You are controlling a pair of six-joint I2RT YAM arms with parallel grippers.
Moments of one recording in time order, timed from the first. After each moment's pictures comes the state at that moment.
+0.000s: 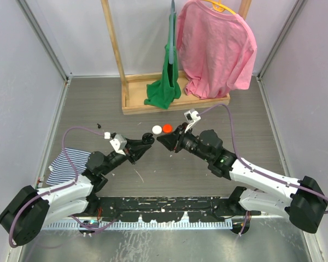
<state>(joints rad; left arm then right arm) -0.67 0.96 0.13 1.02 0.28 -0.16 0.88 1.02 0.61 0.35 -0.06 0.59</state>
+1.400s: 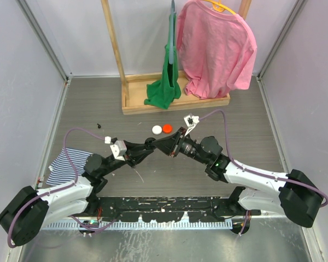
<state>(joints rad) -0.69 0.94 0.12 1.11 0.42 -0.12 0.89 1.10 0.48 0.74 -0.19 0.78</state>
